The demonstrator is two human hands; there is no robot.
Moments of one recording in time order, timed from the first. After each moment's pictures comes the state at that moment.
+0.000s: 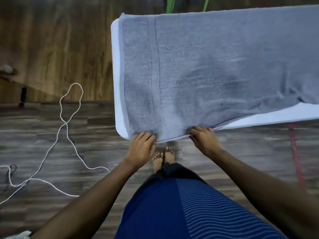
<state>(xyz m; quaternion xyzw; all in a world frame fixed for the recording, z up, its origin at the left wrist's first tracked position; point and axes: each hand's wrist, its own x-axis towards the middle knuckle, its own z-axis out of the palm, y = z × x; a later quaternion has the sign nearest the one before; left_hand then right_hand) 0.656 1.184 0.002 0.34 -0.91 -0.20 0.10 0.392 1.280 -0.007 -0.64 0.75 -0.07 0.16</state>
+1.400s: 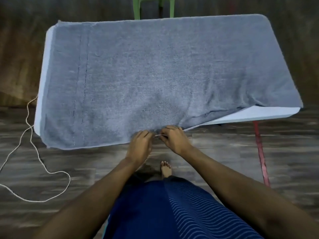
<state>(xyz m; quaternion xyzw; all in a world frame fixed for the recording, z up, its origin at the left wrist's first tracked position) 0.340 1.334 -0.002 0.41 -0.87 -0.25 0.09 0.165 1.379 0.019 -0.65 0.71 -0.09 0.27</state>
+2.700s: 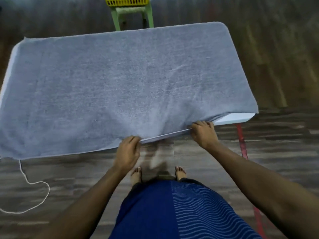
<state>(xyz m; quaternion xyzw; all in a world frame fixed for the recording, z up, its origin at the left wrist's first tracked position) 0.177 1.408 0.009 0.45 -0.85 -0.25 0.14 -0.137 1.484 0.005 -0.59 0.79 -0.04 0.17</state>
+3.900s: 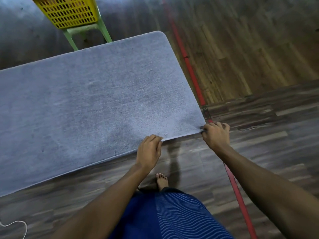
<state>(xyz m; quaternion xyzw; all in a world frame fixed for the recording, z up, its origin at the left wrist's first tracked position) -0.102 1.493 0.035 0.37 -0.88 -0.28 0.10 -0.354 1.611 0.008 -0.42 0.90 0.00 0.10</state>
